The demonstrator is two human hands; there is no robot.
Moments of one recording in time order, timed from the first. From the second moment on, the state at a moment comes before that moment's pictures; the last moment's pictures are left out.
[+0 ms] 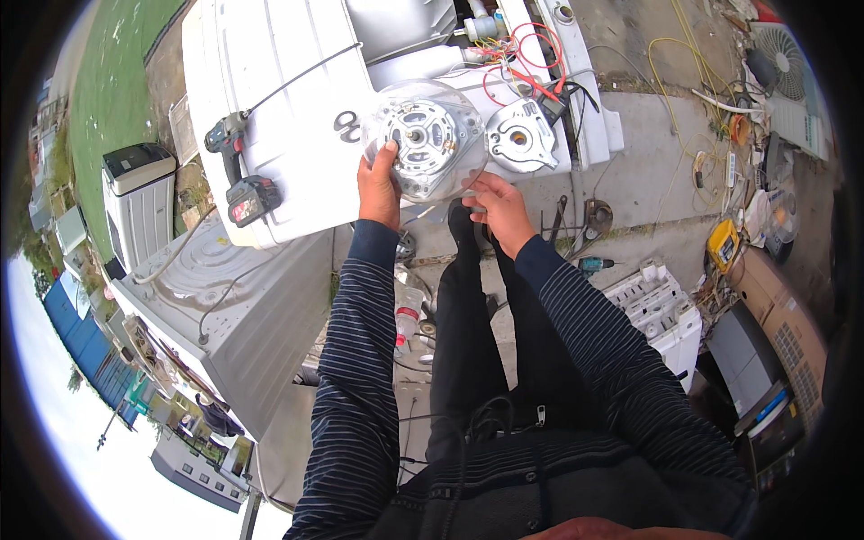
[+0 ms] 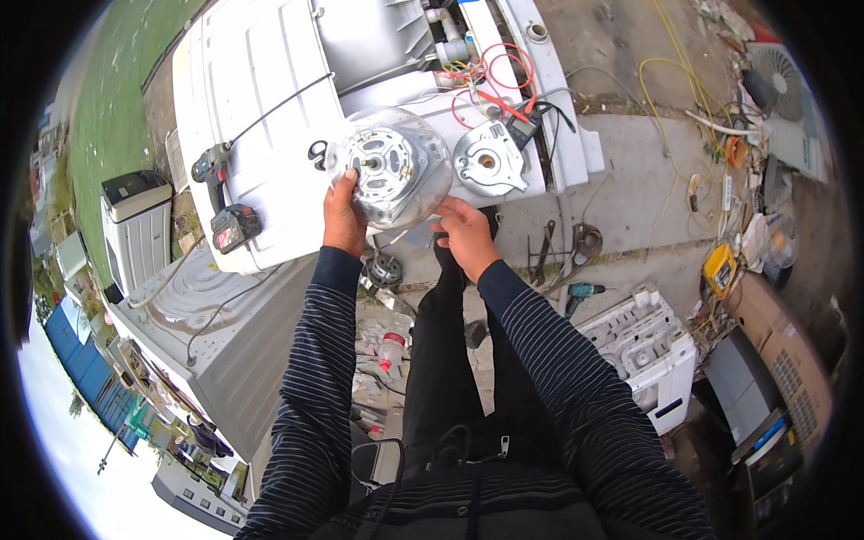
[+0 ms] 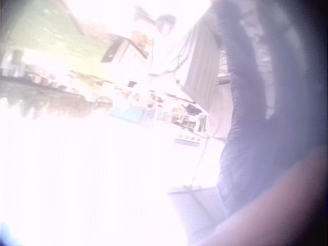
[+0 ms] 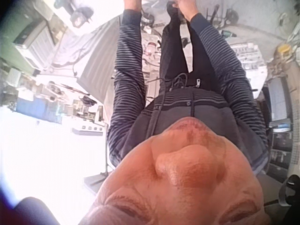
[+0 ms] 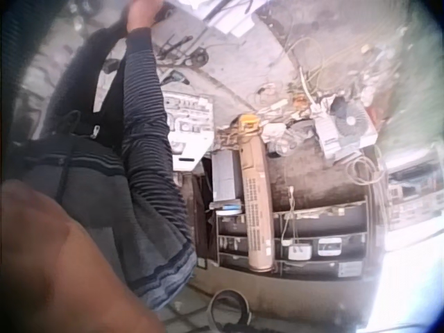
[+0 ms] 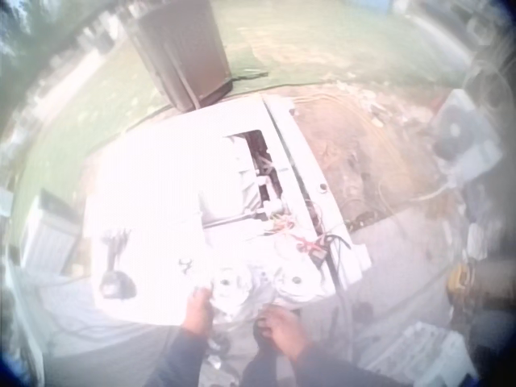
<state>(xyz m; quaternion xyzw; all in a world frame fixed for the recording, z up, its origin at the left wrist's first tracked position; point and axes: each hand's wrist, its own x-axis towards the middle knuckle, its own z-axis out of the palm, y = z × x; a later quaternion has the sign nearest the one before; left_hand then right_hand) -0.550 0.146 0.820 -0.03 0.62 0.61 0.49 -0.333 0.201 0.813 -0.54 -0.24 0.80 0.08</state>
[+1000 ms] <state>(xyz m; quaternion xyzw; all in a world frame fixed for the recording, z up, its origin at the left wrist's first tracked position) -0.493 0.136 0.746 -0.22 0.58 0.69 0.37 -0.392 0.261 0.746 -0.52 -0.30 0.80 0.11</state>
